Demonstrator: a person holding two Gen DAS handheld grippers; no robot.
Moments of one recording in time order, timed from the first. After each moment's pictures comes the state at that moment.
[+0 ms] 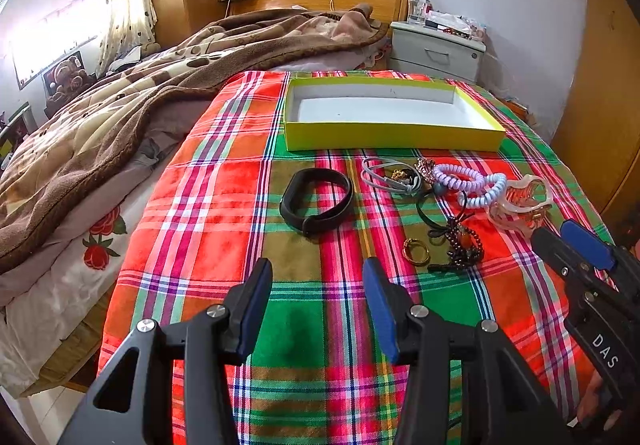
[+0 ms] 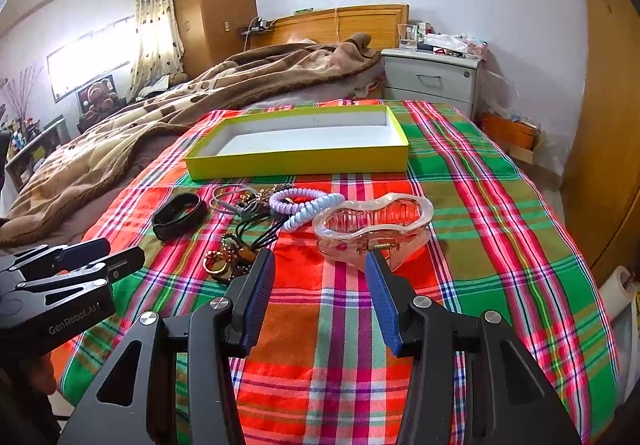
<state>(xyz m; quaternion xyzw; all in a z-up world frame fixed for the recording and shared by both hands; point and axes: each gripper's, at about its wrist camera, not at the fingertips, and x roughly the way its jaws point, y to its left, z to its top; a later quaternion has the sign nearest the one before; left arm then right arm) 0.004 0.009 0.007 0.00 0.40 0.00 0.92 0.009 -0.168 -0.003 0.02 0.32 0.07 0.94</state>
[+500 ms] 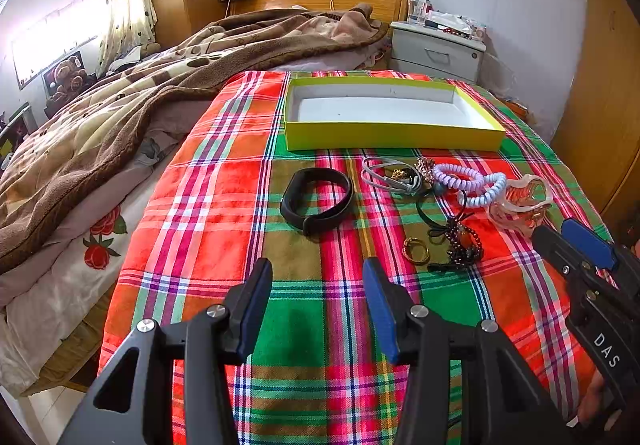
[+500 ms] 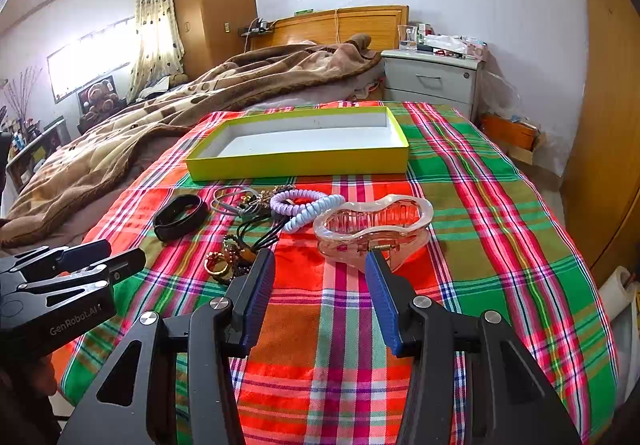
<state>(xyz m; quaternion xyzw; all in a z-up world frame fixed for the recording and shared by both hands) 0.003 0.011 0.008 0.01 0.40 0.00 0.92 0.007 -0.168 -0.001 0.02 0.32 0.07 0.94</state>
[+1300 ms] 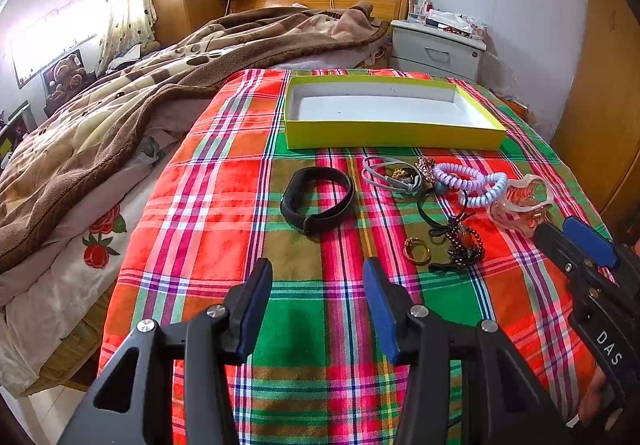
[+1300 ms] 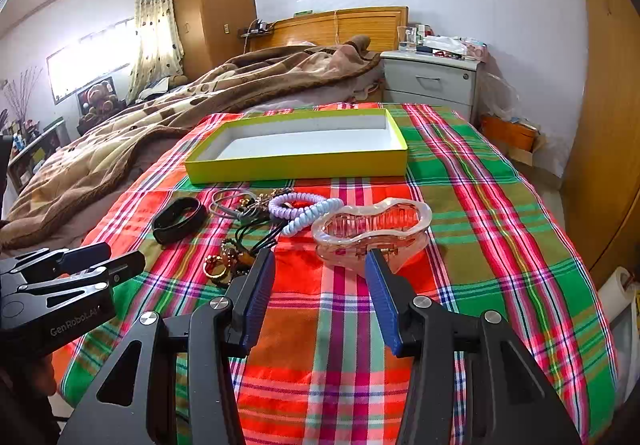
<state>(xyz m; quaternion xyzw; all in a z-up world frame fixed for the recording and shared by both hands) 0.005 0.013 0.007 0.00 0.40 0.00 0.91 0.008 -0.169 0.001 0.02 0.32 0.07 0.94</state>
